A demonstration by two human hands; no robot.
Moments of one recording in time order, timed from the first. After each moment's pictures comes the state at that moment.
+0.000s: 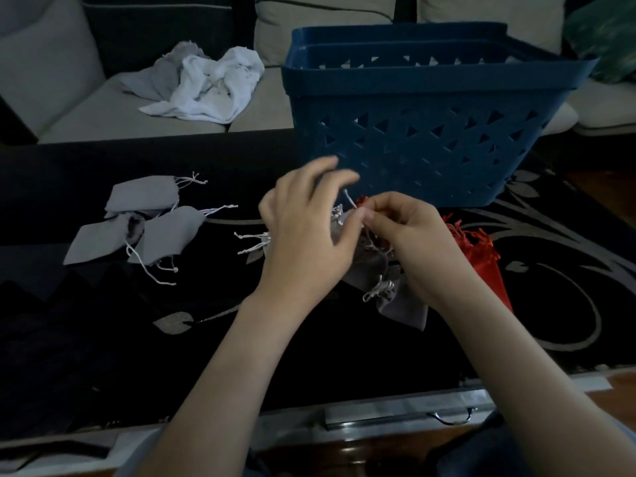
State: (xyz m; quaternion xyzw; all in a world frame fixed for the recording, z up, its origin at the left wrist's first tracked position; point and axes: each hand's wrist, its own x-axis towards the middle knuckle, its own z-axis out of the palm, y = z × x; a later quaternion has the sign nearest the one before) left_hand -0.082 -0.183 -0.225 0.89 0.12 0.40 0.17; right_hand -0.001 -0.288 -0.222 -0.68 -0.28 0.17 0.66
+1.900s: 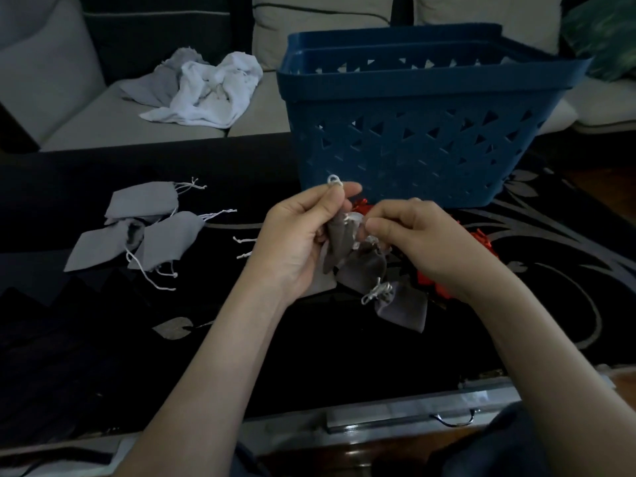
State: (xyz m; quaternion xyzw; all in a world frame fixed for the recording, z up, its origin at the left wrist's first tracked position) left_hand -0.077 -0.185 -0.207 0.55 0.14 0.24 0.78; right_hand 0.015 -0.307 -0.210 -0.75 -0.43 0.16 0.48
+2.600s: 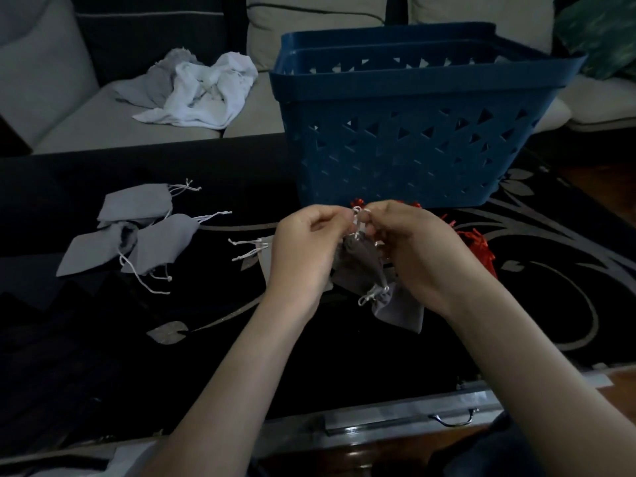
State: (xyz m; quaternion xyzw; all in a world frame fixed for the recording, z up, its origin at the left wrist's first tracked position) left_hand -0.072 -0.199 -0.220 0.69 0.23 0.29 0.62; right_hand 0.001 -0.297 -0.215 -0.55 -0.18 0.33 0.74
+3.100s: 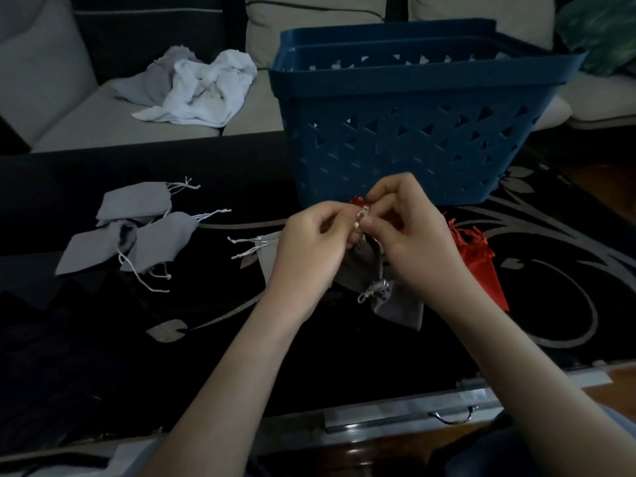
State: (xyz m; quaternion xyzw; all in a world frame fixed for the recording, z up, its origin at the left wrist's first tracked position) left_hand -0.074 -0.200 -0.220 0.73 0.19 0.26 0.60; right_hand 0.005 -0.295 -0.229 -0.73 -0.36 0.02 0.59
